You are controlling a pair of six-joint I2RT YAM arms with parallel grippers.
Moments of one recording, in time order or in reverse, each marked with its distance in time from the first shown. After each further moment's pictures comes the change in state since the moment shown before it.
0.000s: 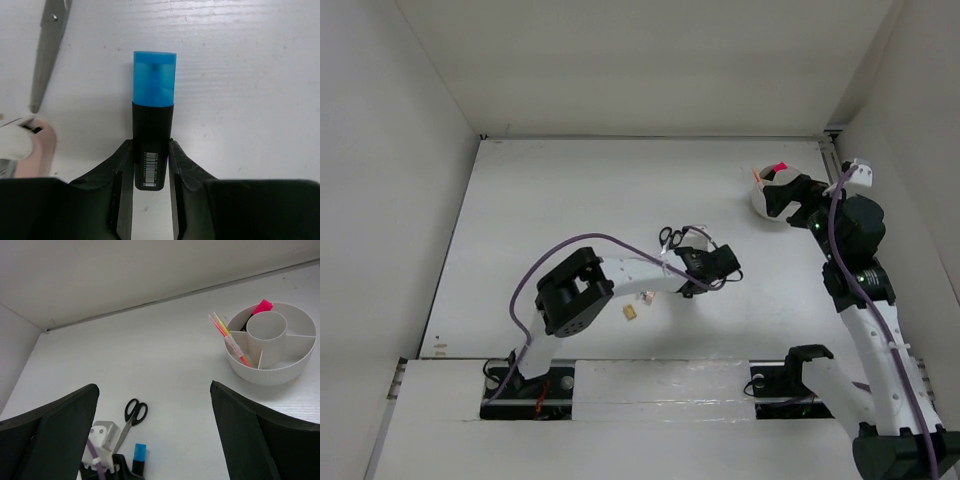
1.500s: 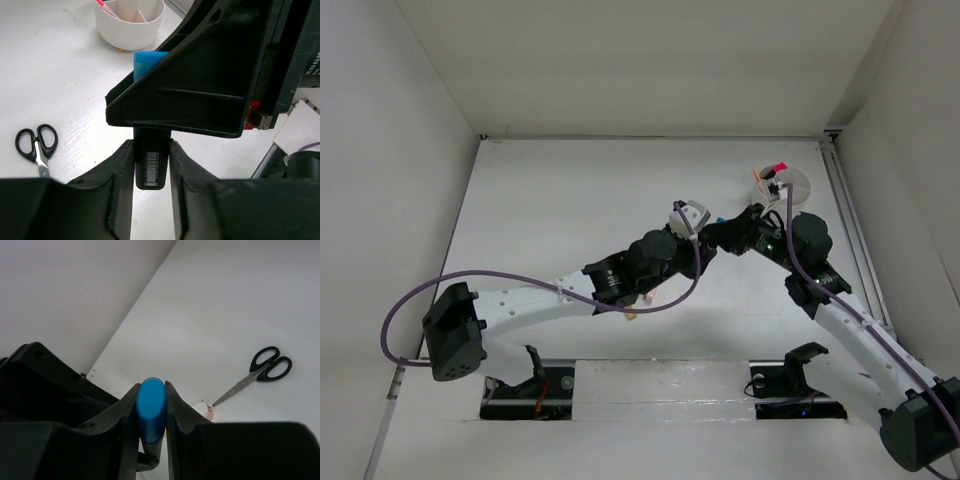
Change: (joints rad) left arm -0.011 -0.711 -0.537 0.855 0.253 0.774; right arm 0.272 0.090 -0.257 0.397 -0.421 0.240
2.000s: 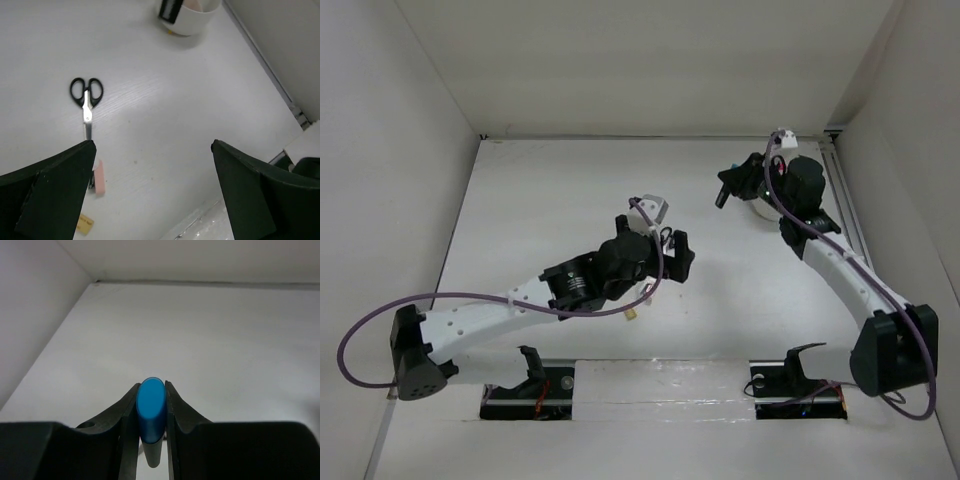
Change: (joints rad) left arm -0.002 -0.208 -0.006 -0.311 -0.165 -0.151; right arm -0.150 0.375 0.301 -0.001 0.107 -0.240
